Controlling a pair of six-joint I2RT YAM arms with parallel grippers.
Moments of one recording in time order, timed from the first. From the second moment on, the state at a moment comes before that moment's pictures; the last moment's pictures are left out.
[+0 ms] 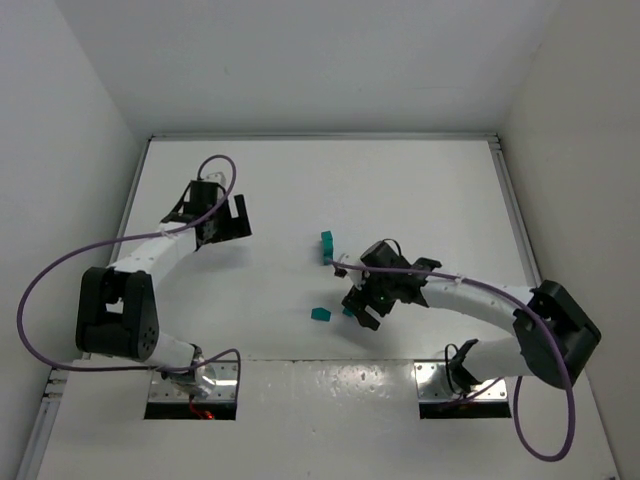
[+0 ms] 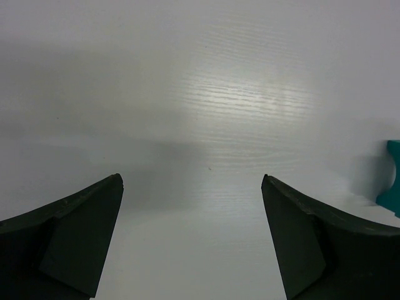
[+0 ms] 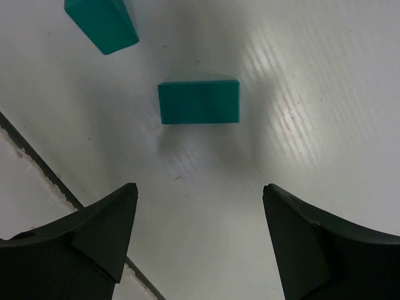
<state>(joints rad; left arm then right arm) -0.11 1.45 0.90 -0.29 0.00 -0.33 0.75 1.35 0.66 -0.45 -0.17 -0.19</state>
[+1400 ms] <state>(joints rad) -0.06 1.46 0.89 -0.30 0.04 -0.27 0.83 1.58 0.72 -0.28 -0.11 -0.21</state>
